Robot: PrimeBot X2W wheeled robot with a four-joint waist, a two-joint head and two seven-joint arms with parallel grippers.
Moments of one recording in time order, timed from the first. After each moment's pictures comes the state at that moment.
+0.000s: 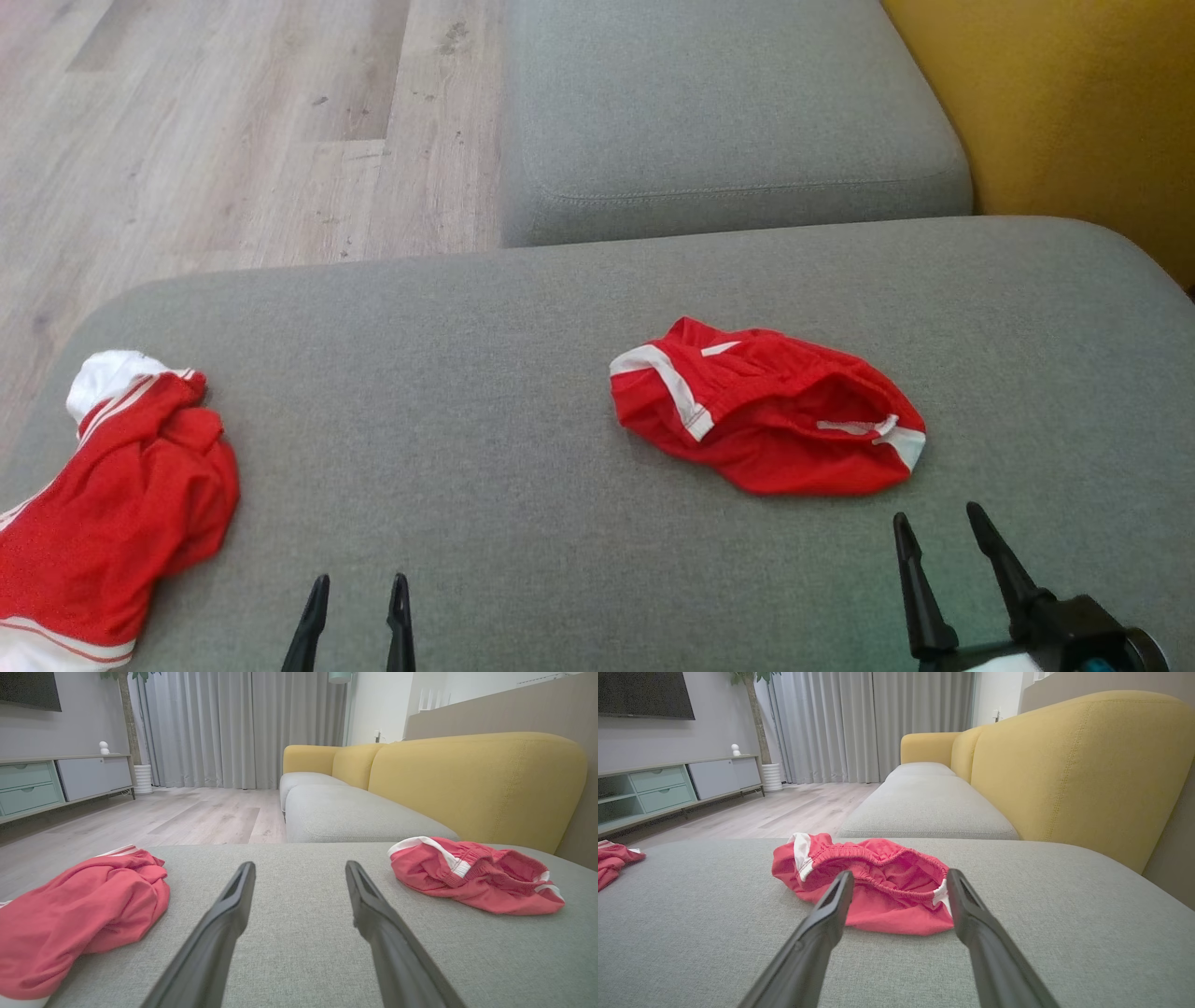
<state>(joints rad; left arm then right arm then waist) 0.32 0.07 -0.19 0.03 -0.14 0.05 -0.25 0.22 -0.04 0.03 0.17 0.03 0.13 -0.25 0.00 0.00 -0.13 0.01</state>
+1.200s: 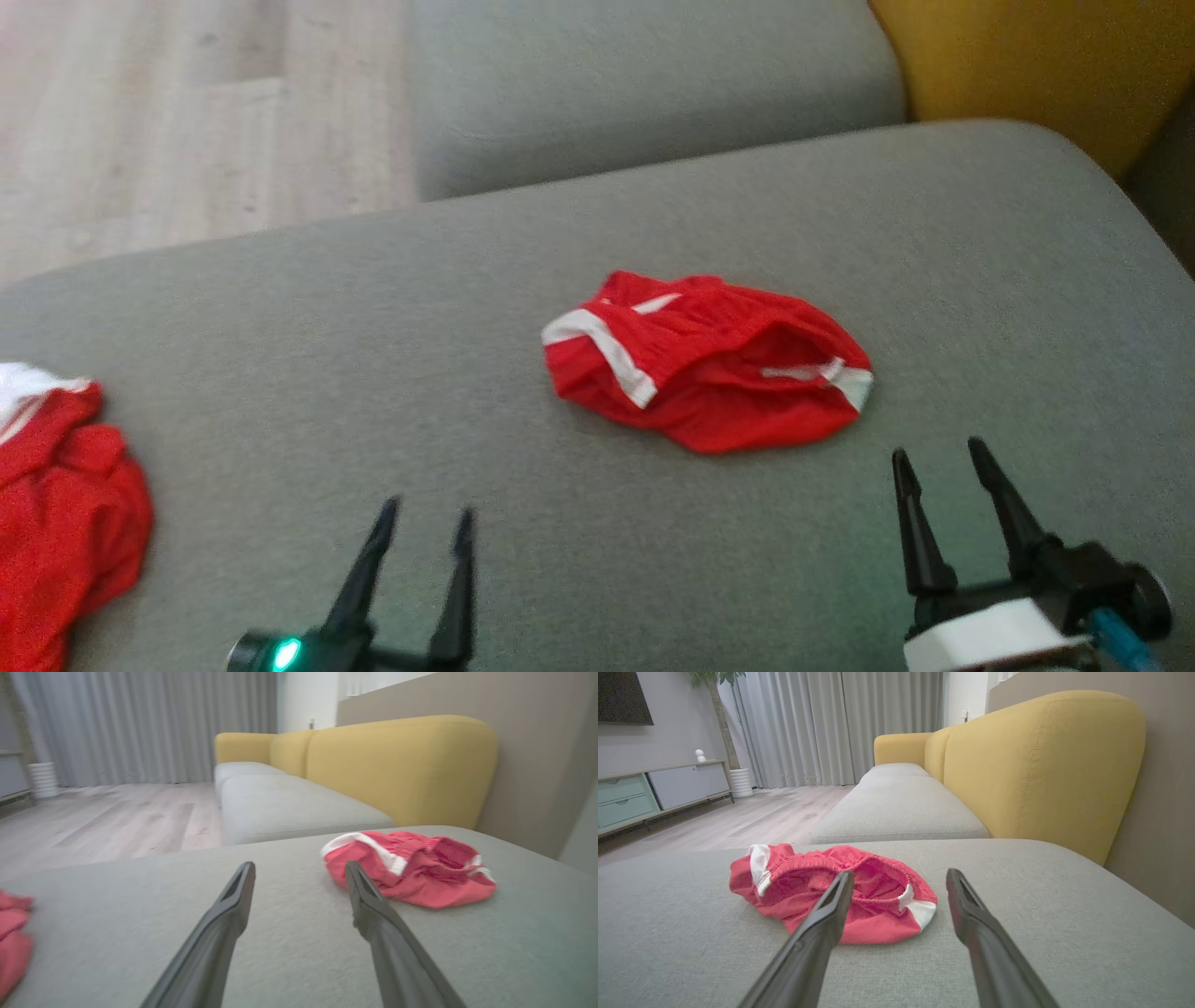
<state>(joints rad) 0.17 0.06 -0.26 0.10 -0.11 -0.02 -0.25 0.14 -0.04 0.04 0.13 0.04 0.13 -0.25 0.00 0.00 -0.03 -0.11</state>
